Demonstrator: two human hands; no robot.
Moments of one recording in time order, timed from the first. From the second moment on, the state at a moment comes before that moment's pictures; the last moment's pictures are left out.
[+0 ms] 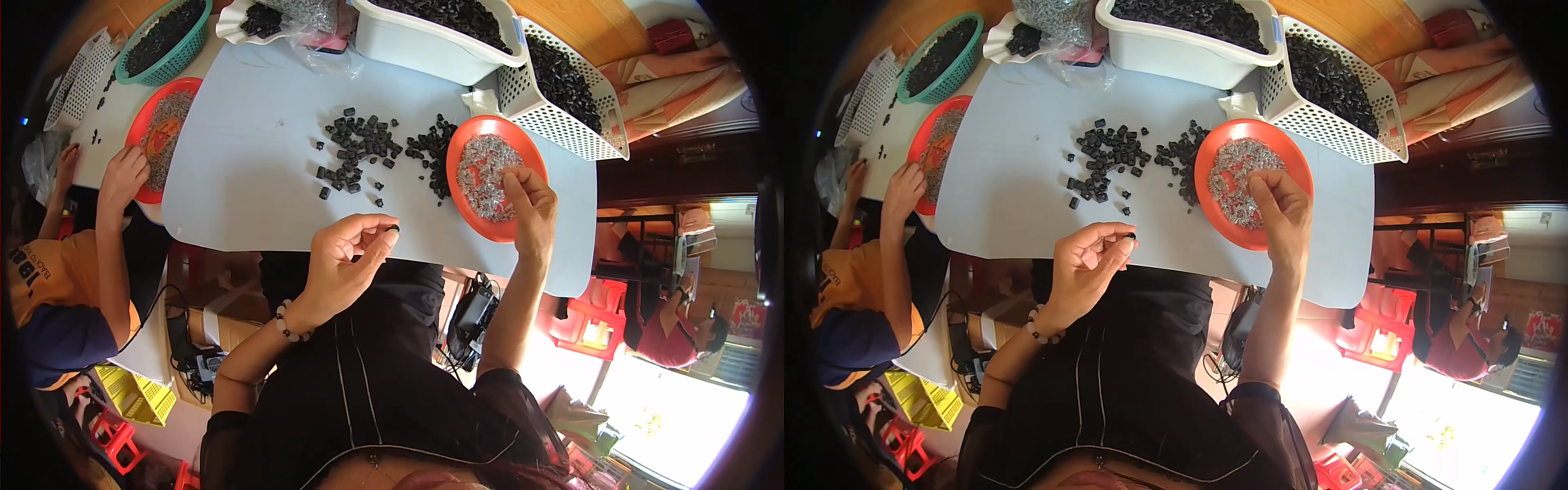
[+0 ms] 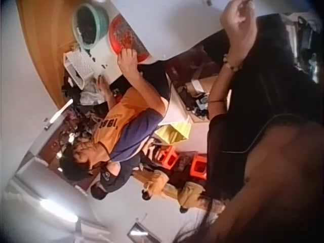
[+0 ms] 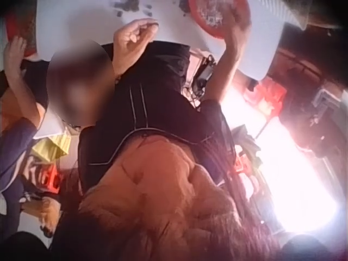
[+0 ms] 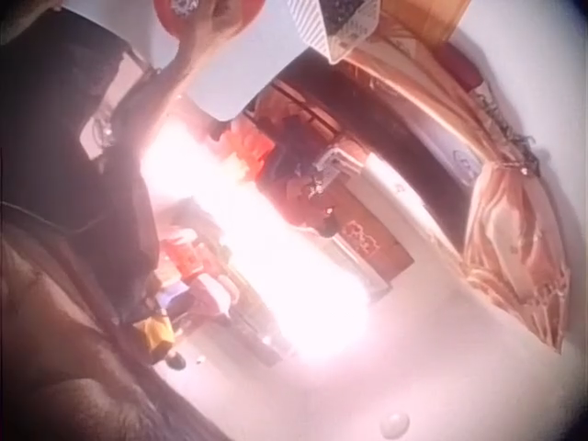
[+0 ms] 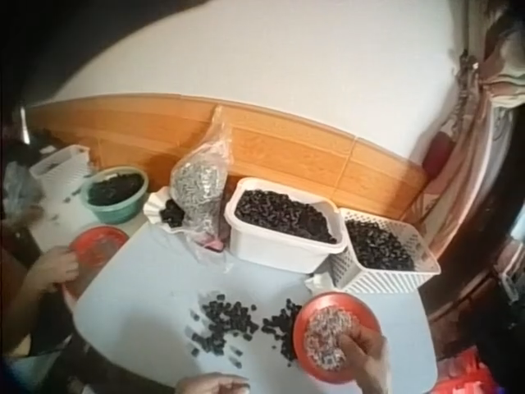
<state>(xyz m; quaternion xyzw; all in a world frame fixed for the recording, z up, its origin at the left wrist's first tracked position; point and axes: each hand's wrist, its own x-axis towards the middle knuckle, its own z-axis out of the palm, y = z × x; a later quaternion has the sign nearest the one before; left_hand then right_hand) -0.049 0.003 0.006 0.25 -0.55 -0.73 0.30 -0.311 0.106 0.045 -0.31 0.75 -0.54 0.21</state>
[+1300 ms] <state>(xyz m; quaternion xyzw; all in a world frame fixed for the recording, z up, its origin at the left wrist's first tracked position) -0.156 0.014 0.025 0.15 -0.77 -0.52 0.35 -0.276 0.130 0.061 -0.39 0.76 -0.50 0.15</state>
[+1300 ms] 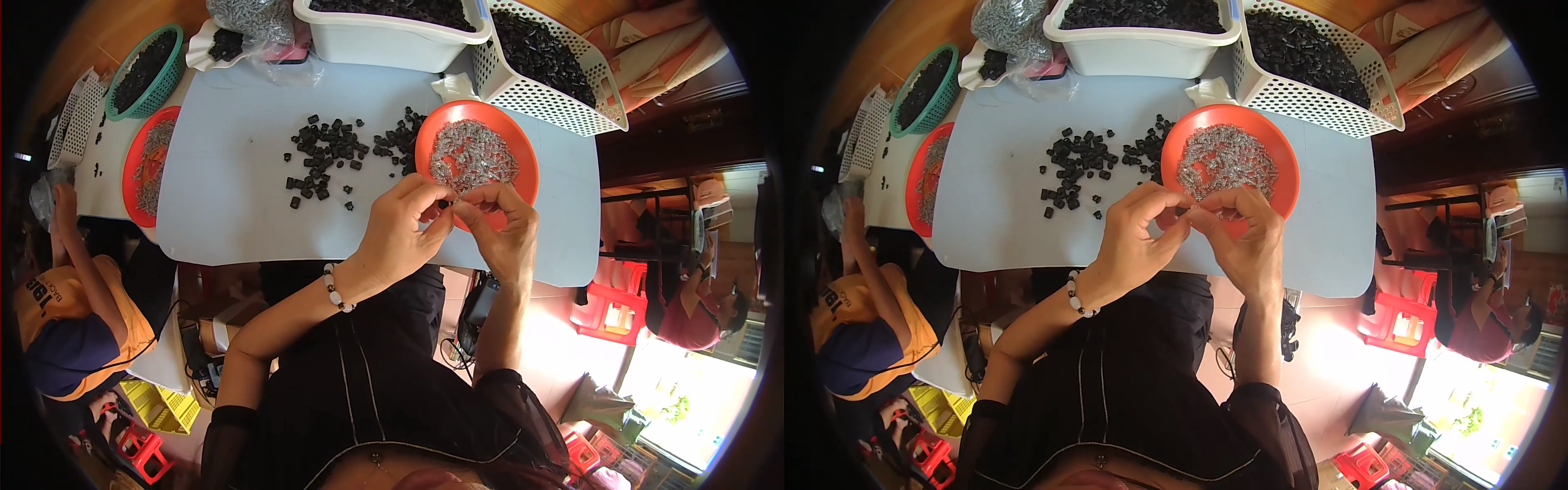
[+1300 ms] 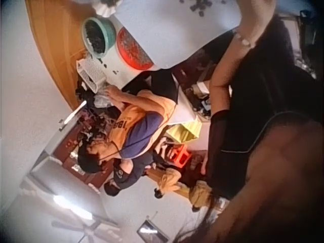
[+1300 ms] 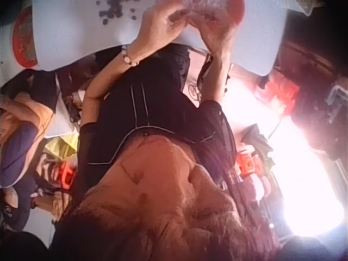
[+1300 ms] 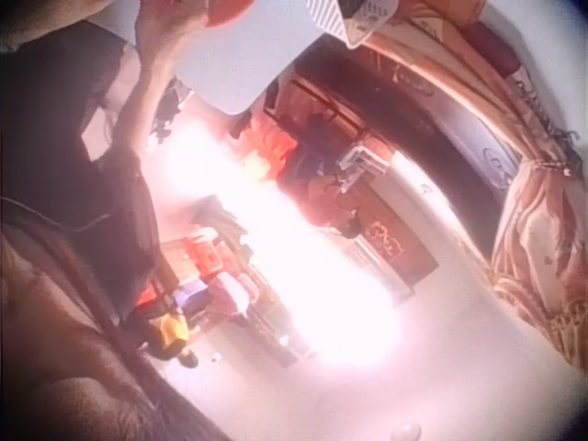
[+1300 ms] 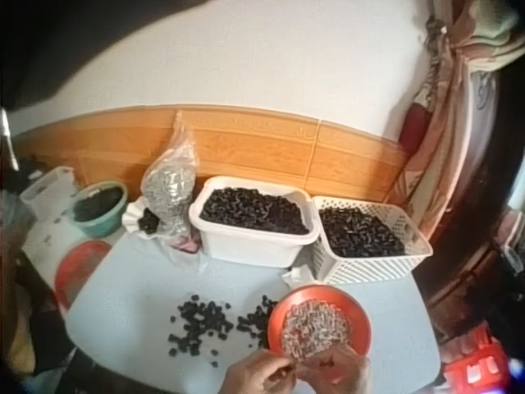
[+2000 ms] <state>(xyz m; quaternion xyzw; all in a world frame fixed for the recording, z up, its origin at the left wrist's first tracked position) -0.084 0.012 0.013 0.17 -0.53 -0.76 0.33 -0.236 0.119 0.047 -0.38 0.57 -0.63 0.37</state>
